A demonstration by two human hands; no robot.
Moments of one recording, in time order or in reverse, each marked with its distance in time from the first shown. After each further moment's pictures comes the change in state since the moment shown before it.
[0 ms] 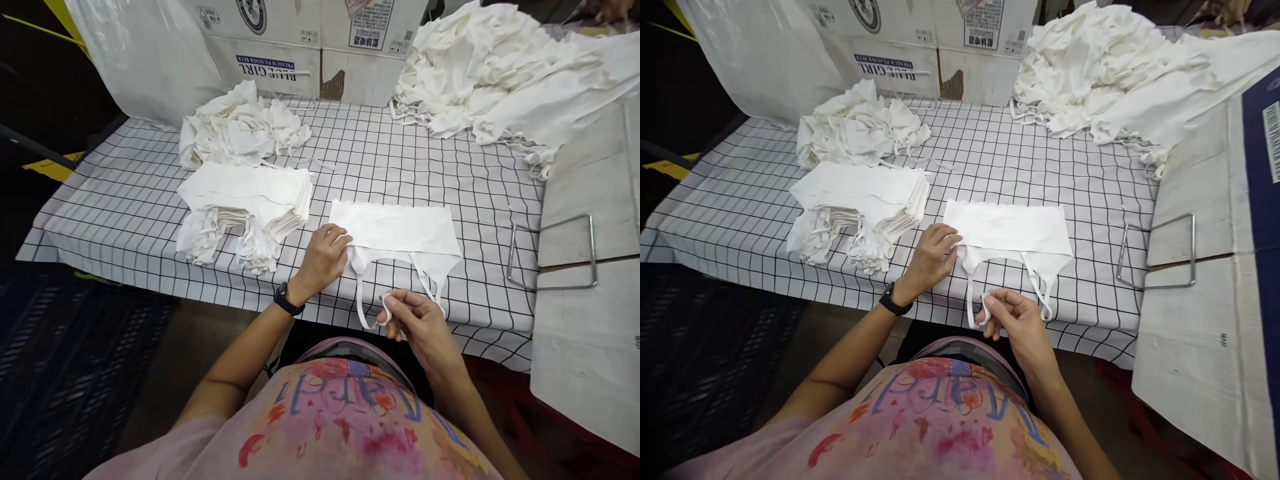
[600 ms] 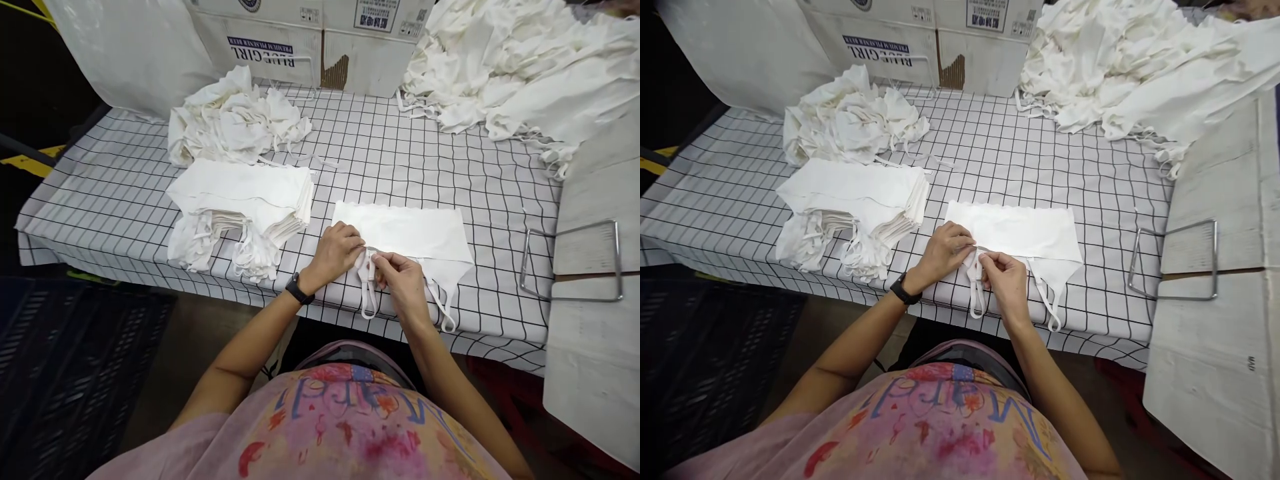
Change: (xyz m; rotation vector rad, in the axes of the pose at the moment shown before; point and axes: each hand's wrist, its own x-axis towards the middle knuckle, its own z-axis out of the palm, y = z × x) left_hand 0.029 -0.018 0.023 -0.150 -0.213 -0.079; right_hand 0.091 -0.009 0.034 -0.126 0.249 -0.184
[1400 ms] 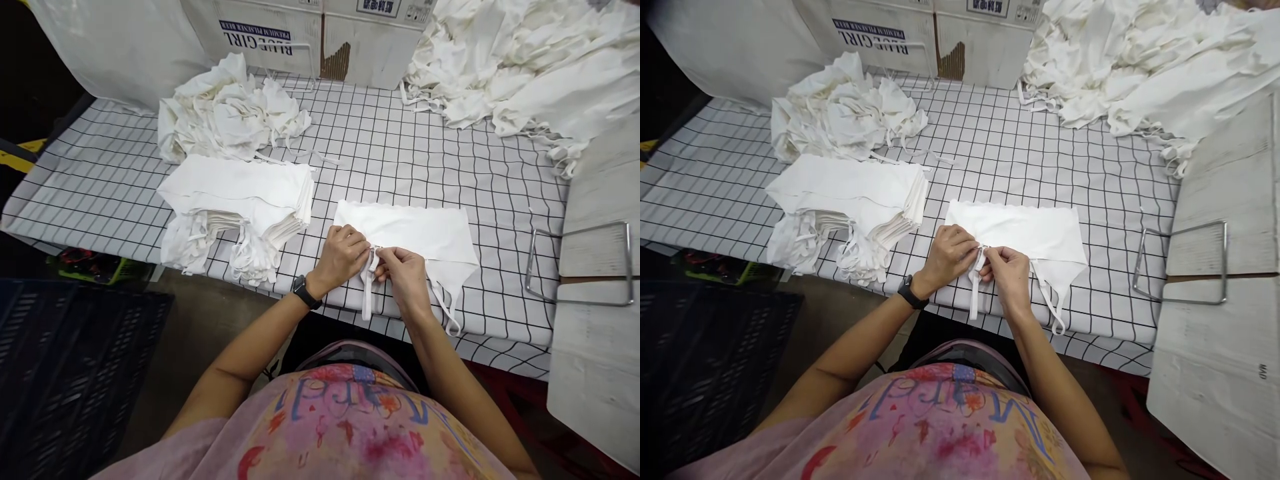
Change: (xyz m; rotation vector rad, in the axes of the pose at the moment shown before) left_hand -0.002 0.005 0.008 0.090 0.092 0.105; right_hand 0.016 -0.009 0.009 0.010 0.065 0.080
